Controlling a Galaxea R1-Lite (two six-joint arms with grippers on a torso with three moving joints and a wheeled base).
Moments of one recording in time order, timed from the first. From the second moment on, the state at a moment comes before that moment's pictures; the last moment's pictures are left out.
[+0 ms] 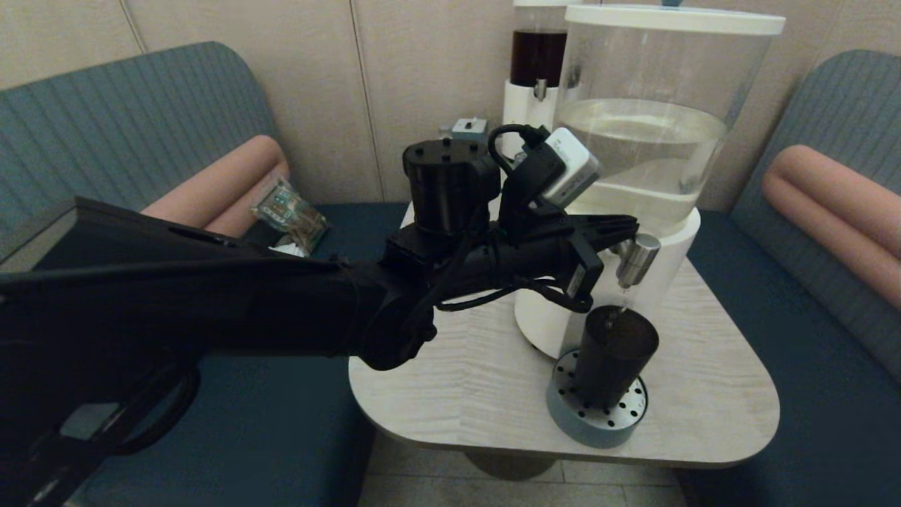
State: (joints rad) left arm -0.76 2.10 -1.48 -0.75 -0.52 0.30; right arm 0.00 0.00 0.00 -0.03 -0.01 -0.04
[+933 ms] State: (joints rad) left arm -0.75 2.01 -1.39 -0.74 -0.50 0.30; right arm 0.00 0.00 0.00 -0.03 -0.01 -0.04
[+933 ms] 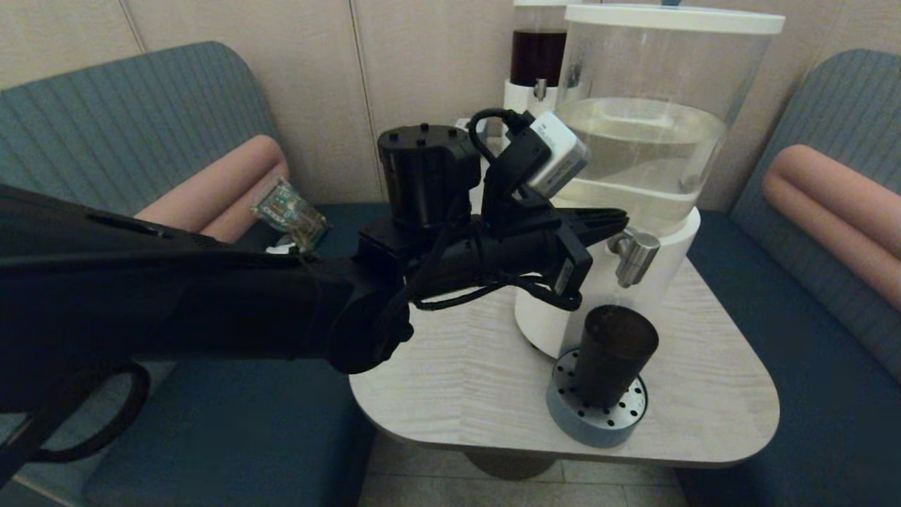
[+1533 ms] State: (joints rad) left arm -0.75 2.01 -1.35 -0.73 -0.50 0.27; right arm 0.00 0.00 0.00 -0.03 -0.01 -0.04
